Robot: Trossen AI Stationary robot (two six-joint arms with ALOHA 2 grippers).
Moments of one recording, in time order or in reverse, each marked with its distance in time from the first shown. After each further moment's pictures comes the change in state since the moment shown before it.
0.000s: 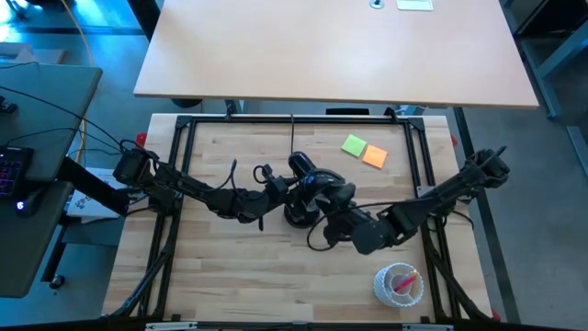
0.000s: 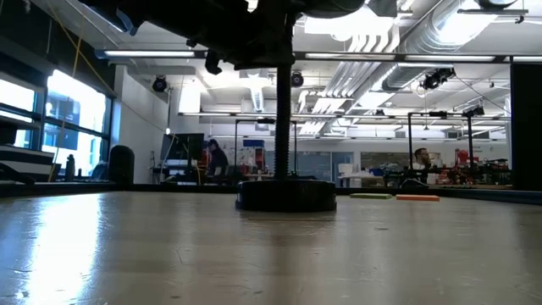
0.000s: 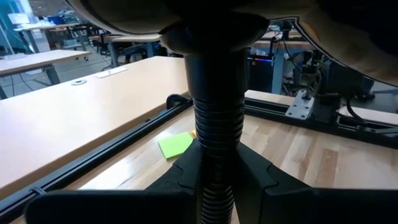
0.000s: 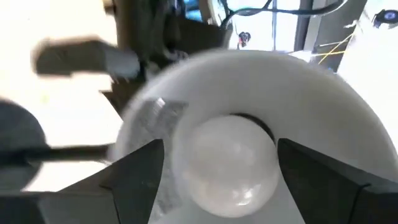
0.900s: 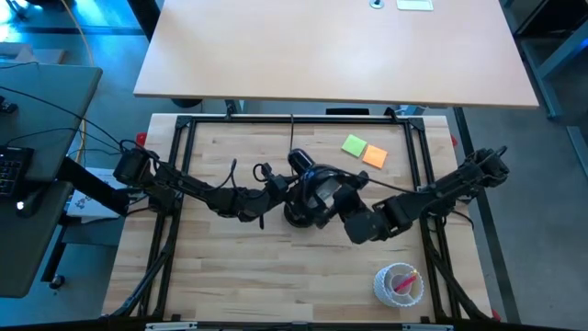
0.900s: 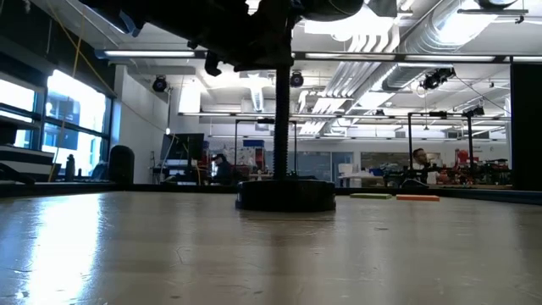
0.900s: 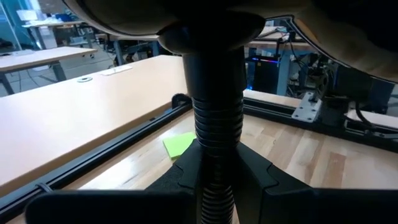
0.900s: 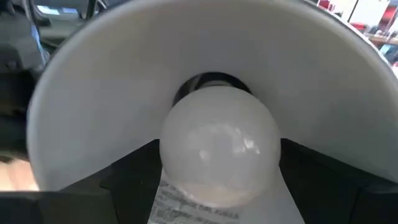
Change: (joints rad) left arm 0.000 0.000 0.000 0.004 -0.011 -0.012; right arm -0.069 0.000 0.000 -0.014 0.075 1.295
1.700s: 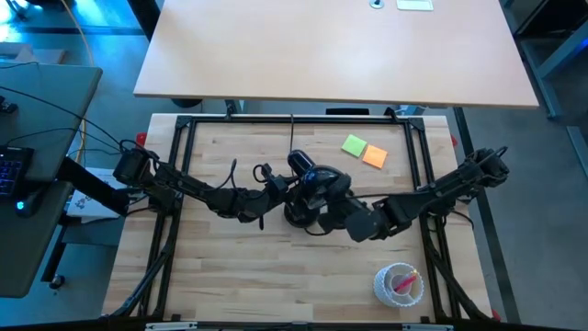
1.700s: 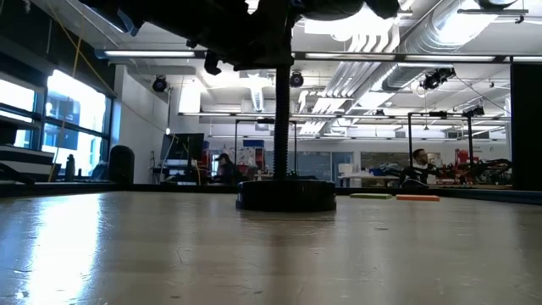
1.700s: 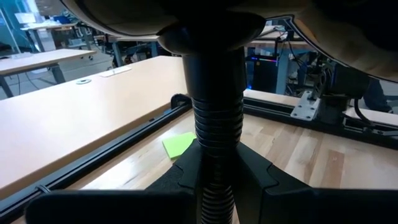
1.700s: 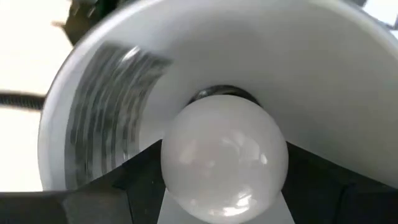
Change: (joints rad) left arm -0.001 0.000 0.000 -0.002 0.003 0.013; right arm -0.010 0.000 0.000 0.041 -0.034 -1.442
